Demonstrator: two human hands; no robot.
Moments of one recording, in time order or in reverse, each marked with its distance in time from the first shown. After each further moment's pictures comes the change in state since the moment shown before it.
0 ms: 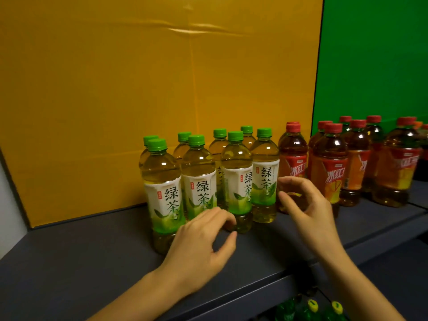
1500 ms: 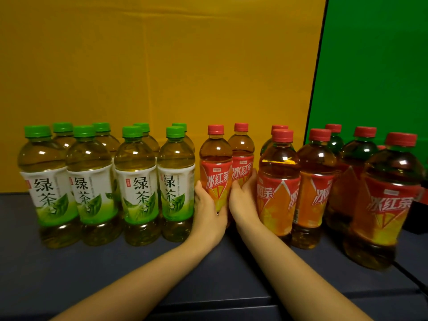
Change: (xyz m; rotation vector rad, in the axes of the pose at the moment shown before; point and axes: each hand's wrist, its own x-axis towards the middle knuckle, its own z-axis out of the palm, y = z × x) left_hand 0.165 0.036 0.220 -0.158 0.382 -0.773; right_hand 0.124 0.118 -0.033 0.309 -0.264 0.489
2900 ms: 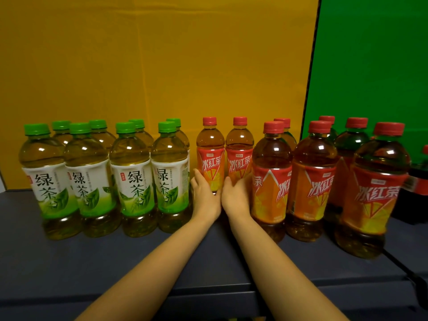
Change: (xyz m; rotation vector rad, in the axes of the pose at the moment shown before) left_hand 0.025 0.006 0.016 0.115 -0.007 -0.181; right_hand -0.004 0.004 -0.003 -0.148 0.020 0.010
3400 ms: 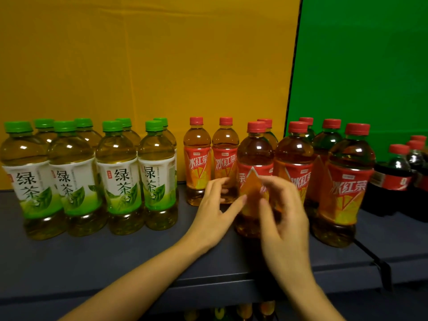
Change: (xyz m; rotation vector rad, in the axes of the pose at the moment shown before) left_hand -0.062 0.023 -0.010 -0.243 -0.281 0.365; right_hand -0.084 0.012 -0.097 -0.077 0.166 -0.678
